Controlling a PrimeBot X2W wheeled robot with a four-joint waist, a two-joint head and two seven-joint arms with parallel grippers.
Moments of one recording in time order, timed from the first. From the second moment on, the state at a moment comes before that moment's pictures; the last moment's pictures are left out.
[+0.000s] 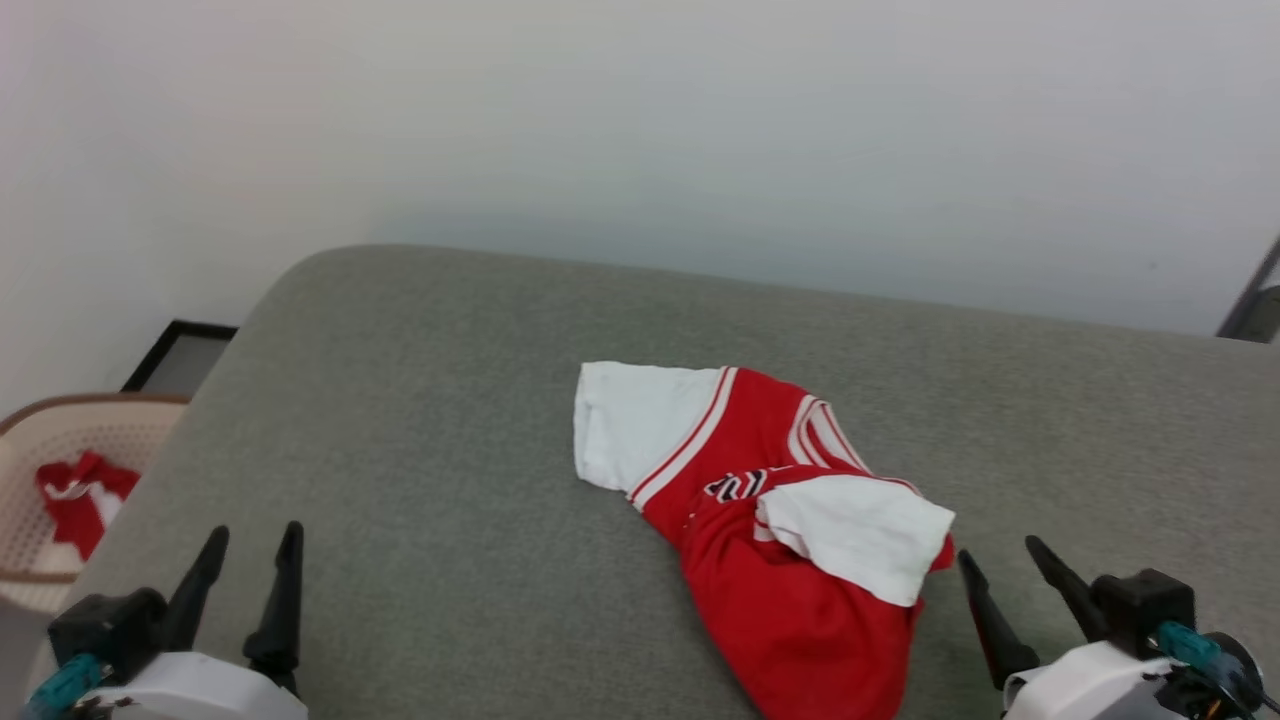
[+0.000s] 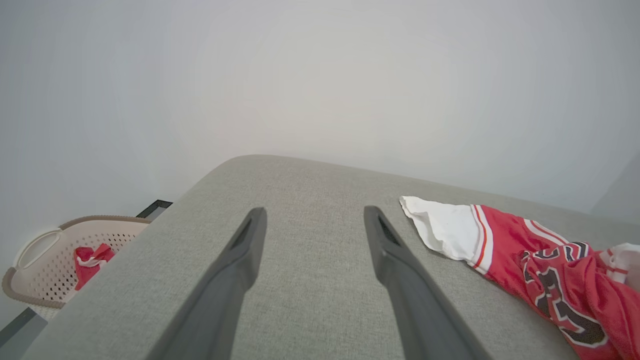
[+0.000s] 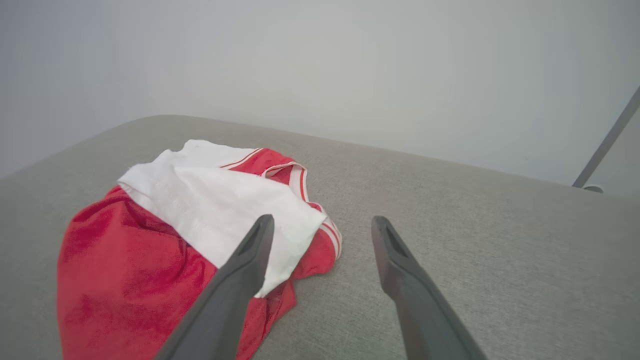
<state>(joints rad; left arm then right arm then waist) -0.05 0.47 -0.14 0.27 -0.62 -0.05 -0.25 -0.09 -0.22 0.17 0.32 0.26 0.13 -0.14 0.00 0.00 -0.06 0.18</state>
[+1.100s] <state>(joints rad) -0.14 0.43 -0.20 0.34 -0.62 -0.06 -0.24 -0.24 -0.22 0.25 0.51 0.32 0.13 0.13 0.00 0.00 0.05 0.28</state>
